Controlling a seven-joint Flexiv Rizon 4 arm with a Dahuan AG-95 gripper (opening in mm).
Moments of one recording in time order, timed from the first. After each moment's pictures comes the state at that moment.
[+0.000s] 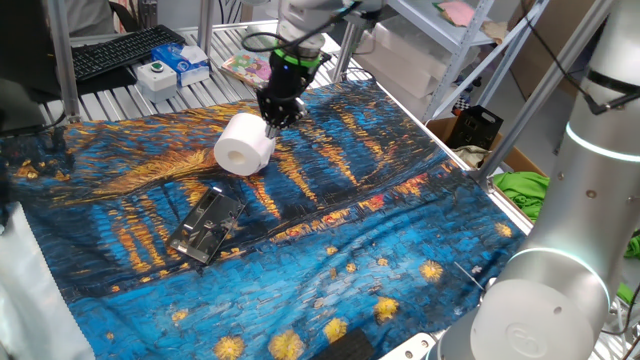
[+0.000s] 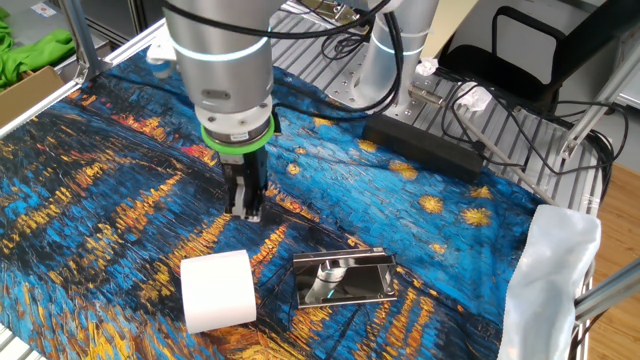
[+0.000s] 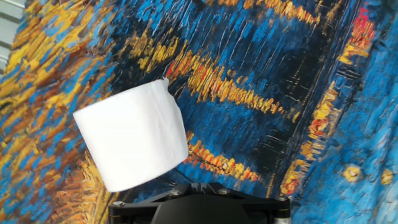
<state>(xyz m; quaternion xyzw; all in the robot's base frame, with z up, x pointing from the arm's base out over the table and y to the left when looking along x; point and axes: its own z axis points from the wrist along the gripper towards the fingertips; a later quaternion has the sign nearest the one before) 0.593 0.004 0.159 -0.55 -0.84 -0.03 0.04</state>
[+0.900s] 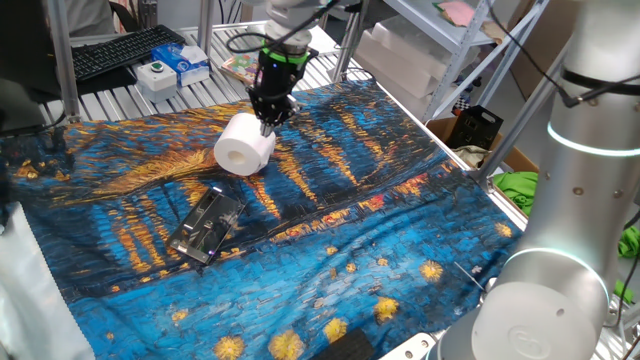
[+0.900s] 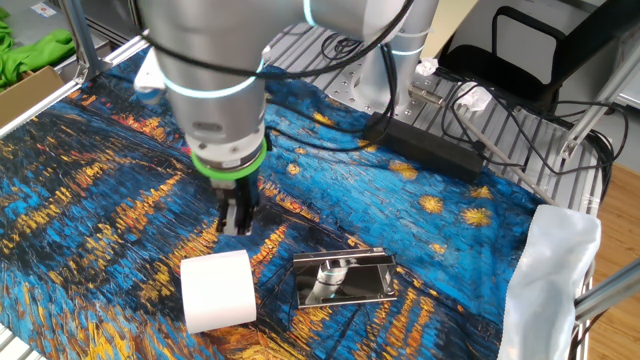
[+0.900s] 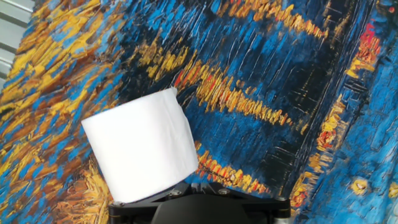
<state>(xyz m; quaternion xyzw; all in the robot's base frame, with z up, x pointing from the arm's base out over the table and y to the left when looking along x) 0.619 0.001 0.143 -0.55 -0.84 -0.01 0.04</state>
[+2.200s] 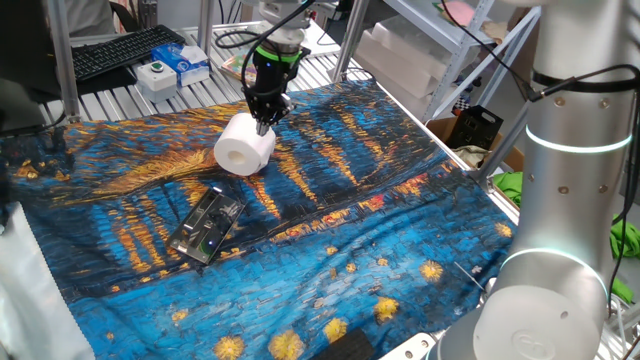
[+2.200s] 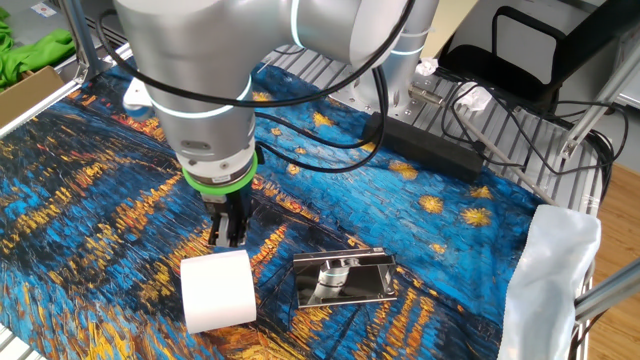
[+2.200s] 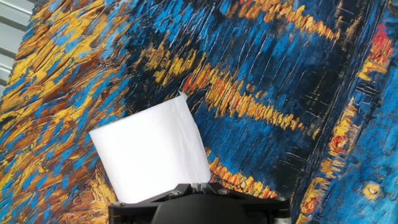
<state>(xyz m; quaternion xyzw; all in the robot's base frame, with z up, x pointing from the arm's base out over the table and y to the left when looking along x) 0.631 -0.001 0.134 -0.55 -0.84 -0.01 0.04</state>
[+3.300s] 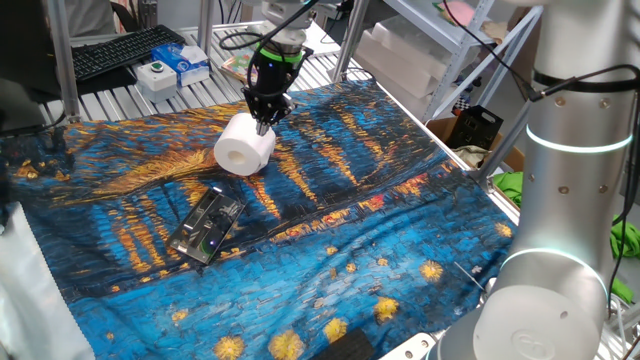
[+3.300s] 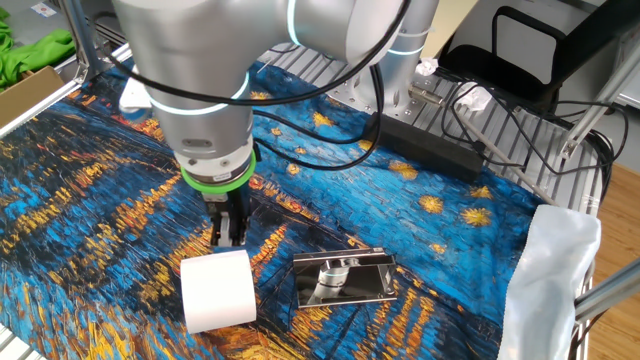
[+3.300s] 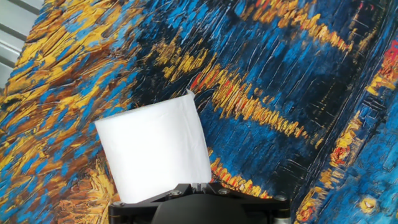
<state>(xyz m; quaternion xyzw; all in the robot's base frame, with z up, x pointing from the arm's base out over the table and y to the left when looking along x) 0.633 0.000 0.134 -0.51 -0.86 -0.02 0.05</state>
